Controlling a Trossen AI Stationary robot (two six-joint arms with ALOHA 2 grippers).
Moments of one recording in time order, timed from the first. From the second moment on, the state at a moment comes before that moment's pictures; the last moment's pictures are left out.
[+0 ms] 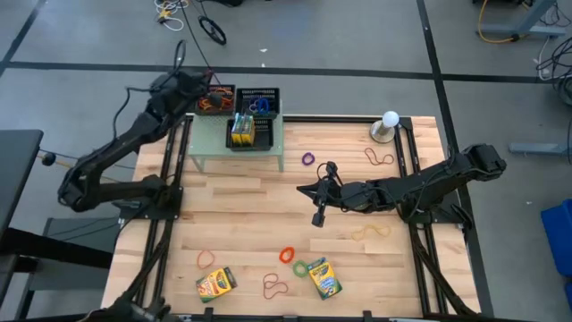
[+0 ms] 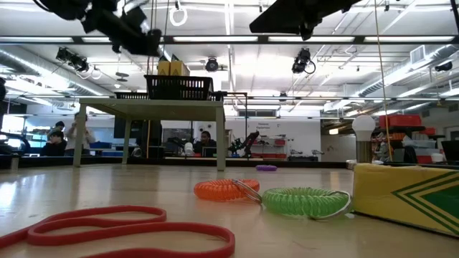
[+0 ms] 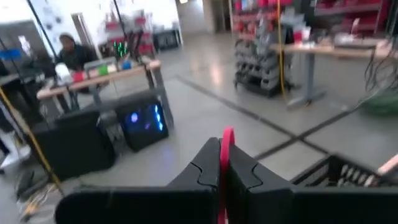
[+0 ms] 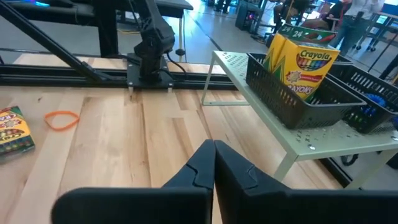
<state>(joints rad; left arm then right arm) 0.91 0.97 0.82 0.15 -0.21 0.16 0.26 1.41 0.87 0.22 0.53 -0.02</state>
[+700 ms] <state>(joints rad) 0.98 1.11 1.03 -0.34 -0.19 0.06 0.26 1.41 0.87 0.20 0.52 -0.04</state>
